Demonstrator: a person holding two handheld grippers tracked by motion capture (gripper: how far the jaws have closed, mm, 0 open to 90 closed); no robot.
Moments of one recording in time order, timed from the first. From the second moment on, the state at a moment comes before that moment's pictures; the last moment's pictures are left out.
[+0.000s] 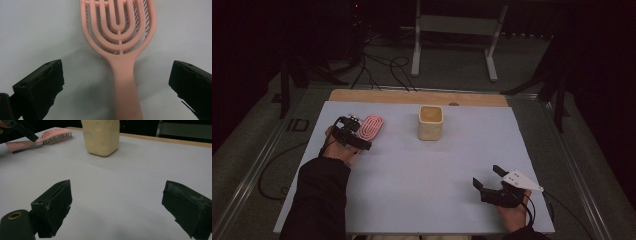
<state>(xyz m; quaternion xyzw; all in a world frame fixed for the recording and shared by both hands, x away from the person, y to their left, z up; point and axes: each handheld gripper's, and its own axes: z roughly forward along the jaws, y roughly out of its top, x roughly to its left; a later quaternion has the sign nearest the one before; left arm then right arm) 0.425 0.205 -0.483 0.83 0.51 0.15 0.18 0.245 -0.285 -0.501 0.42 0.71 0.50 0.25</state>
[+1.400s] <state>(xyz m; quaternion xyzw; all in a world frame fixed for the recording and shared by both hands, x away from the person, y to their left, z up) 0.431 0.199 -0.496 0.83 0.52 0.10 0.17 0.247 -0.283 -0.503 0.42 0.72 0.49 0.24</state>
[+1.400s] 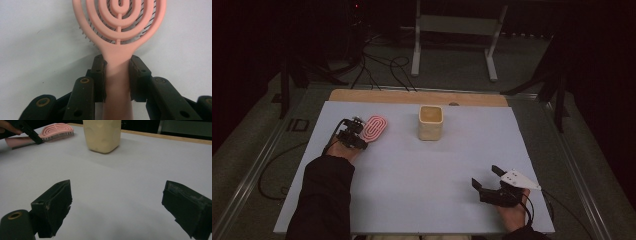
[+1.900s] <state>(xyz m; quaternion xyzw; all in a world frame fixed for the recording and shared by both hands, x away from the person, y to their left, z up) 0.429 0.198 -0.496 0.83 0.52 0.09 0.17 0.247 -0.283 -0.503 0.42 0.72 0.49 0.24</state>
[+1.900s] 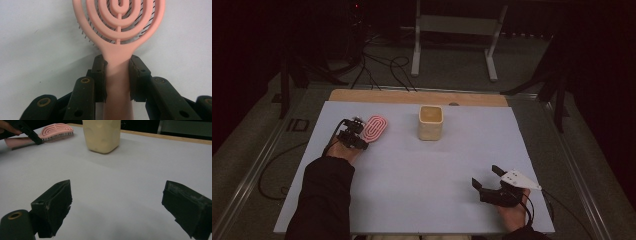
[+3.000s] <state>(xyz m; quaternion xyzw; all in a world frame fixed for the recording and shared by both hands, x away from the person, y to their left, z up) 0.407 0.191 -0.467 0.82 0.50 0.13 0.25 0.248 -0.283 -0.504 0.42 0.72 0.49 0.24</state>
